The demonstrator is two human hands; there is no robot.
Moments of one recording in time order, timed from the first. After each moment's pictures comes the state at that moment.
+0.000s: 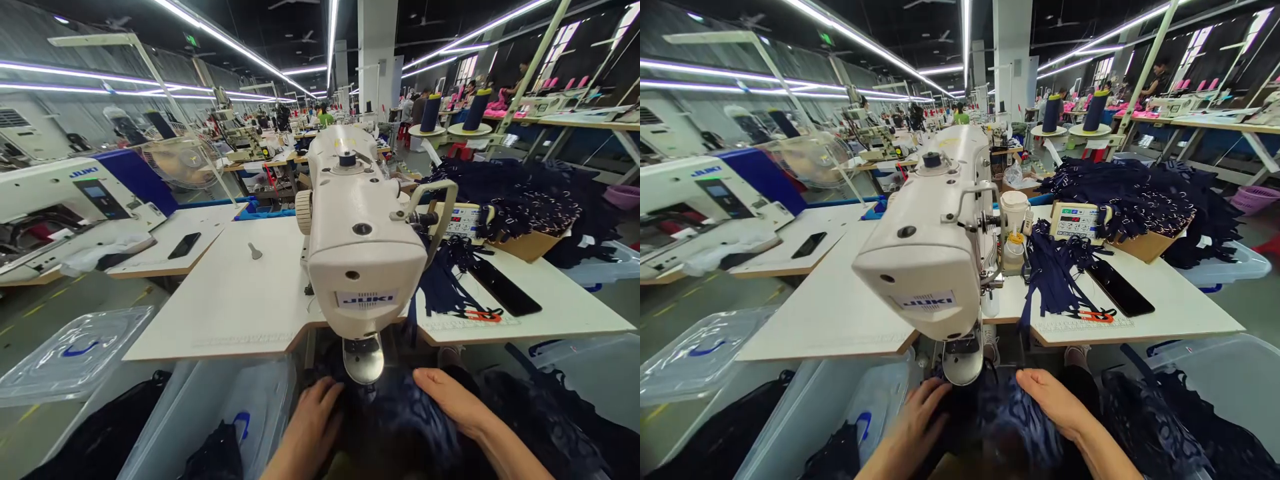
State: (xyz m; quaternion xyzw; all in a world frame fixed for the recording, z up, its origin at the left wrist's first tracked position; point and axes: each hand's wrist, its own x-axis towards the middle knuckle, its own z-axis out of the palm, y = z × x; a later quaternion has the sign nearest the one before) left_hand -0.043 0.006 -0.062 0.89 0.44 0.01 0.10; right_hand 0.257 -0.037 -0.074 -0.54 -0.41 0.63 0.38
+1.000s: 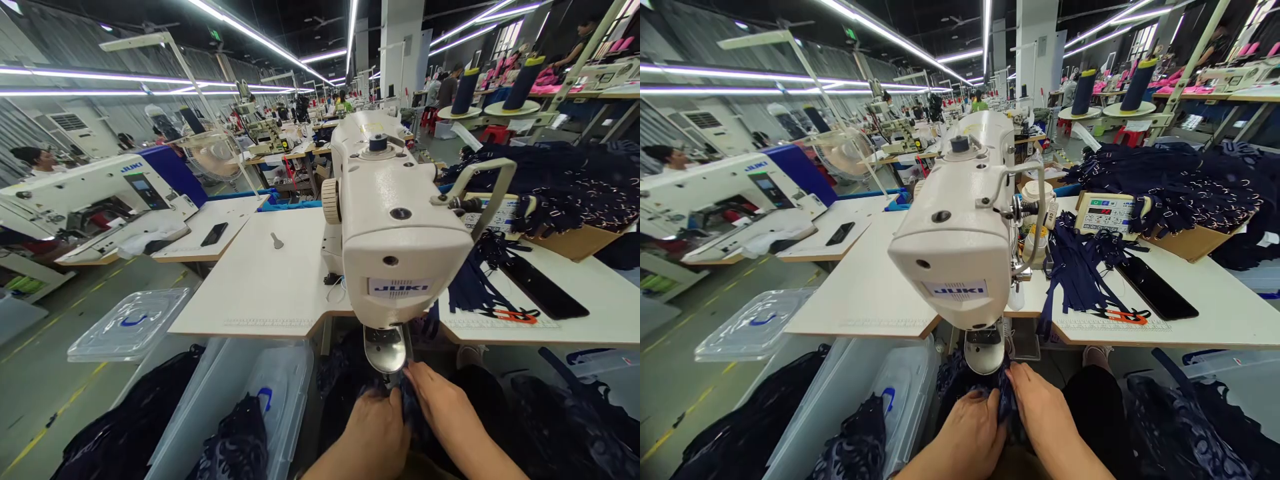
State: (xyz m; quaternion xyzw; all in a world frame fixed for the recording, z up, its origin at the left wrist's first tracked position) left_hand 0.030 -0.025 -0.030 0.92 0.36 0.02 0.15; right_hand 0.195 -0.040 -0.049 -0.64 -0.66 0.23 0.31
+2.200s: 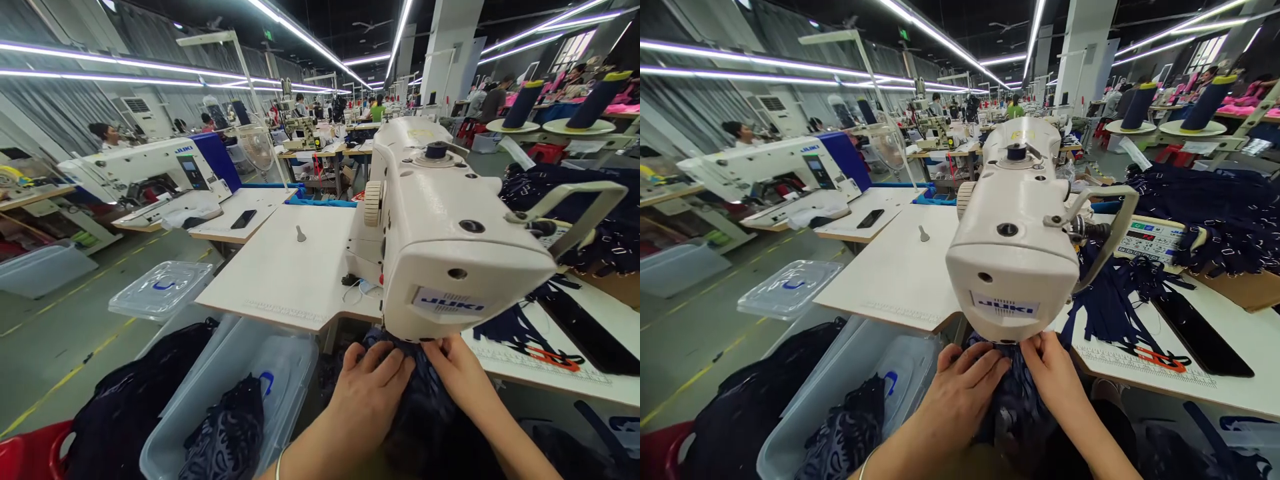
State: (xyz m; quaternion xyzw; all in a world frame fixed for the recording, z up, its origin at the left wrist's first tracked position) left_hand 0.009 0.004 0.026 0.91 0.37 0.19 0.00; right_hand 0.205 0.025 0.004 -0.66 -0.56 0.33 0.38
